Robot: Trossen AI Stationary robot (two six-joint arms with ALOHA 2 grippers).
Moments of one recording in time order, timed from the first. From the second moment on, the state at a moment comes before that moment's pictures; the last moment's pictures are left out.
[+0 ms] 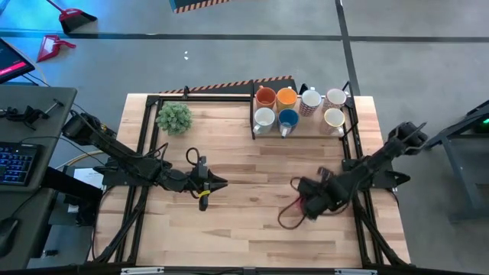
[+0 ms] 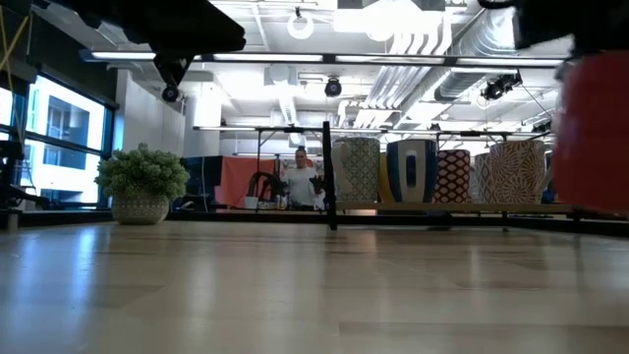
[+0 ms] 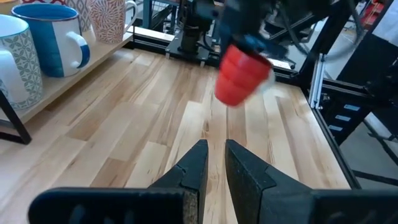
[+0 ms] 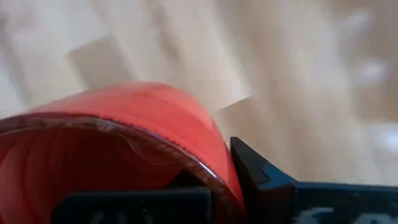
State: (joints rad) left arm -0.46 1.24 0.56 0.36 -0.51 -0.36; right arm 0.61 1.48 1.01 -1.05 0.26 1.01
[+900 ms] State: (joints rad) left arm -0.46 1.24 0.56 0.36 -0.48 -0.31; right arm -0.34 1.26 1.06 -1.12 0.32 0.33
